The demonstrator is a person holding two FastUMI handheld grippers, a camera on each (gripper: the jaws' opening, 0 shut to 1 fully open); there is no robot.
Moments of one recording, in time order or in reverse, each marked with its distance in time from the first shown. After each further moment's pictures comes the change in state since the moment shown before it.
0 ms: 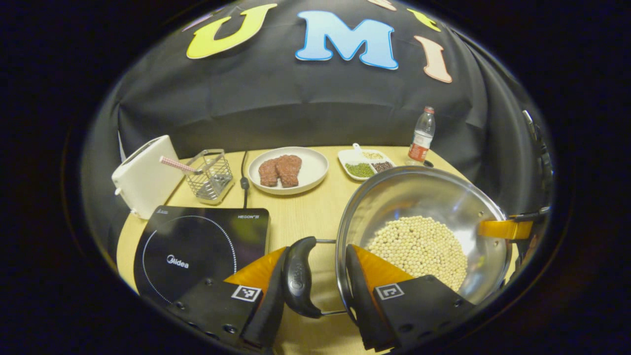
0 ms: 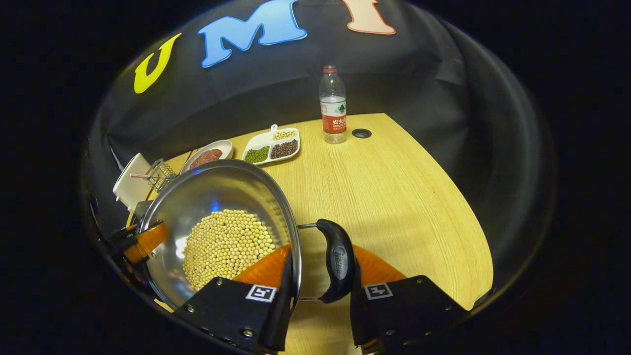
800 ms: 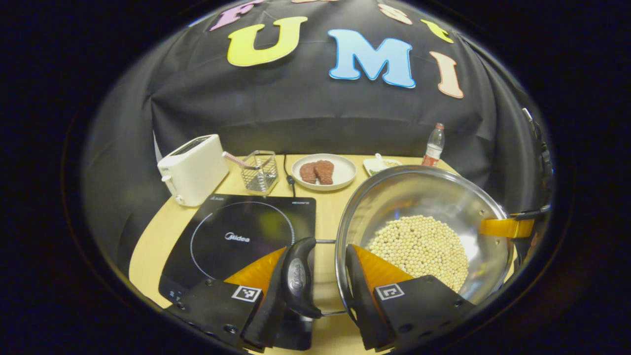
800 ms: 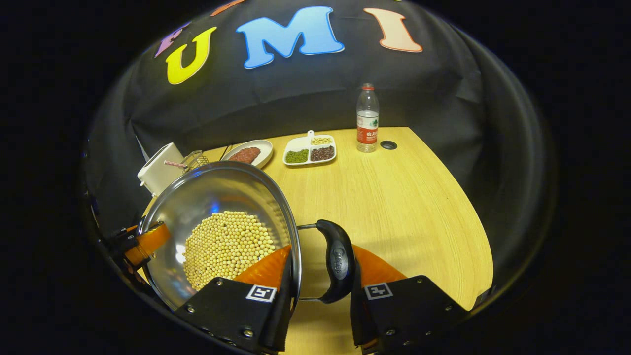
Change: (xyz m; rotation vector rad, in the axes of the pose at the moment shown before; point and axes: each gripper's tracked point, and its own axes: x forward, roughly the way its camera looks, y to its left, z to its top) left arm -0.093 0.068 -0.020 -0.058 -0.051 0.101; right arm -0.047 0.070 -0.011 -0.080 -0.032 0.092
